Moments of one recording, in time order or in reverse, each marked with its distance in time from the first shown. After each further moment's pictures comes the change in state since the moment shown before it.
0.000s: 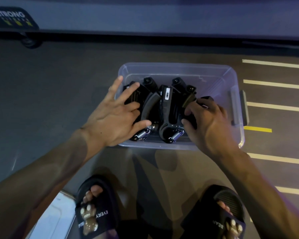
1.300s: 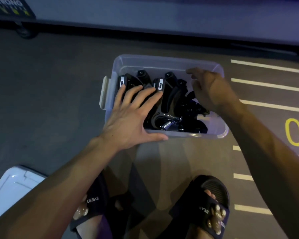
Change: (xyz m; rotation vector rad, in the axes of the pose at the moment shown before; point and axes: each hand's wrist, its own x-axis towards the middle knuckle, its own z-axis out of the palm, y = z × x) left_hand -0.005 0.070 -0.009 -0.544 0.196 -0.190; right_hand 0.064 0.039 -0.027 -0.020 -0.085 -0.035
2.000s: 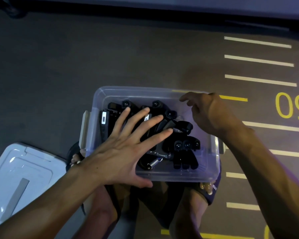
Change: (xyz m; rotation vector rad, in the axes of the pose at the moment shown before) left_hand -0.121 0.056 0.004 0.054 -0.280 0.265; right_hand -0.138 -0.017 0.013 0.061 -0.114 0.030
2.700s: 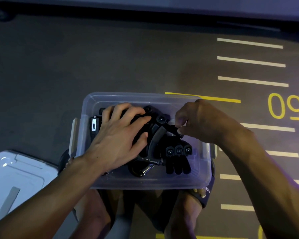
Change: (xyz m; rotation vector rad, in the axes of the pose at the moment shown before) left_hand 0.039 -0.012 0.003 -0.059 0.279 -0.224; right_hand -0.003 -0.014 -0.027 -0.188 -0.381 -0.032
